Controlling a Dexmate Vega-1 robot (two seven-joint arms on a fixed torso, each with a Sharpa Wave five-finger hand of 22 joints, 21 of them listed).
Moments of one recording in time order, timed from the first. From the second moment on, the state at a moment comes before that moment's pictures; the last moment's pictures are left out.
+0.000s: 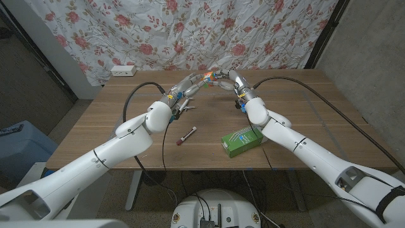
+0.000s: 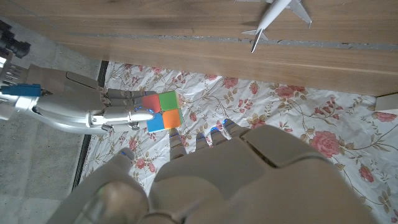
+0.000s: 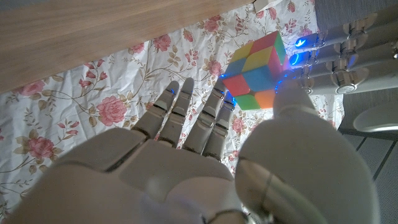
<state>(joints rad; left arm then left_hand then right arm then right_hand) 0.85 0.80 0.61 -2.14 0.25 0.51 0.15 -0.02 0.06 0.36 0.20 0.20 0.05 -0.21 0.18 0.17 -0.17 -0.06 0.18 0.17 -0.17 -0.03 0.17 0.18 -0.16 -0.03 0.18 0.18 -0.66 -0.48 -0.69 -1.55 -0.20 0.01 -0.32 0.85 -0.07 0.37 -0.15 0.19 0.69 -0.18 0.55 0.21 0.95 -0.22 0.23 0.24 0.49 -0.04 0.39 0.25 0.46 0.02 0.19 0.16</state>
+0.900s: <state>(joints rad) 0.84 0.79 0.61 -2.13 0.24 0.50 0.14 -0.02 0.06 0.34 0.20 0.20 0.06 -0.21 0.18 0.17 -0.17 -0.06 0.19 0.17 -0.17 -0.03 0.18 0.18 -0.17 -0.03 0.19 0.18 -0.67 -0.47 -0.68 -1.56 -0.19 -0.02 -0.35 0.85 -0.07 0.37 -0.15 0.19 0.70 -0.19 0.55 0.20 0.96 -0.22 0.23 0.24 0.50 -0.05 0.40 0.26 0.46 0.02 0.19 0.17</state>
